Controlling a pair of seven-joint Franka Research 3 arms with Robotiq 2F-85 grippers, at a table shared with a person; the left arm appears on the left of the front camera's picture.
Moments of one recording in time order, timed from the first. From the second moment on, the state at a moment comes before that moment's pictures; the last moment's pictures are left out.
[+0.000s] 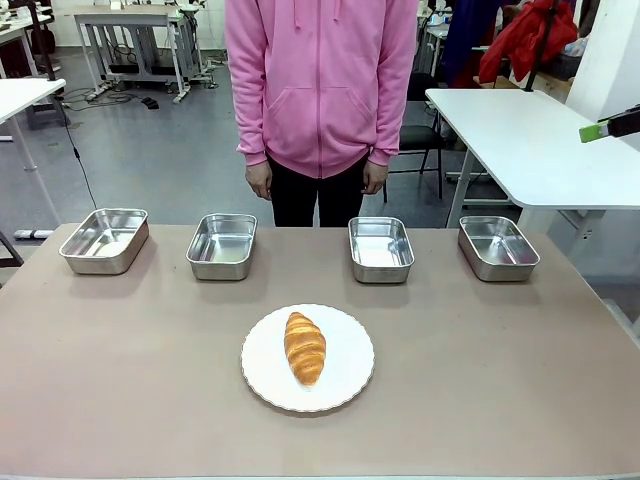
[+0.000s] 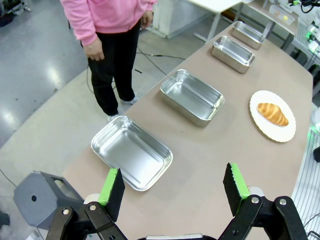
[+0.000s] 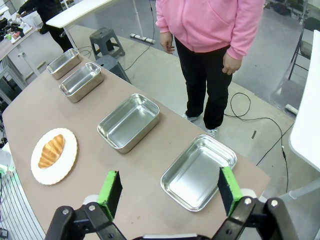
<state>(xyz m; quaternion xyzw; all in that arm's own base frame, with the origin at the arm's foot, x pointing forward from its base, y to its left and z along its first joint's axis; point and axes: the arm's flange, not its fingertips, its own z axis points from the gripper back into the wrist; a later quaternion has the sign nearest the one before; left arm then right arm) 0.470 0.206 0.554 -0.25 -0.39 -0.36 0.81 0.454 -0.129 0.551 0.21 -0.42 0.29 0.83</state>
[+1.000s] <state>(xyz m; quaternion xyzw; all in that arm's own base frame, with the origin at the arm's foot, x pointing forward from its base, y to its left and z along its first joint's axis) 0.470 0.206 0.554 -0.25 -0.39 -0.36 0.81 0.454 -0.129 0.551 0.21 -0.42 0.29 0.83</state>
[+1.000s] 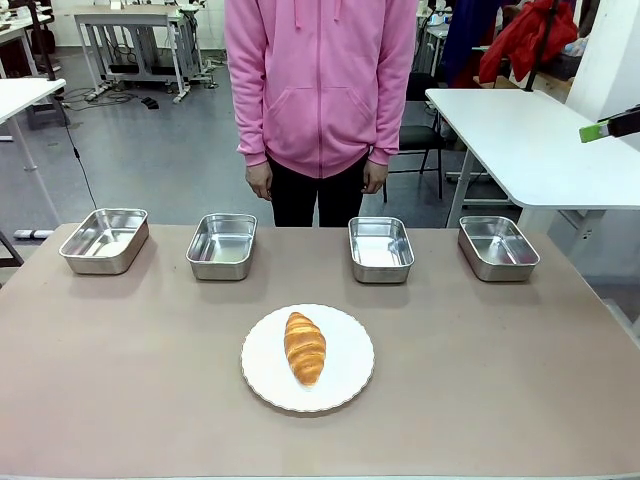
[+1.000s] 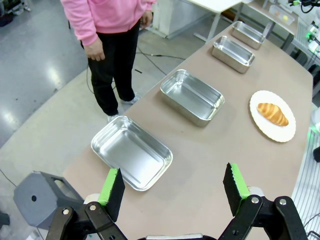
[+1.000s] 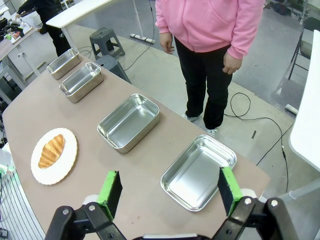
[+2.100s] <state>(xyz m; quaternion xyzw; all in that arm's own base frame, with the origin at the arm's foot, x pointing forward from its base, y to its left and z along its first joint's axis) 0.470 0.206 0.554 -0.25 -0.39 -0.36 0.81 0.454 -0.130 0.551 0.22 -0.42 0.29 0.83</state>
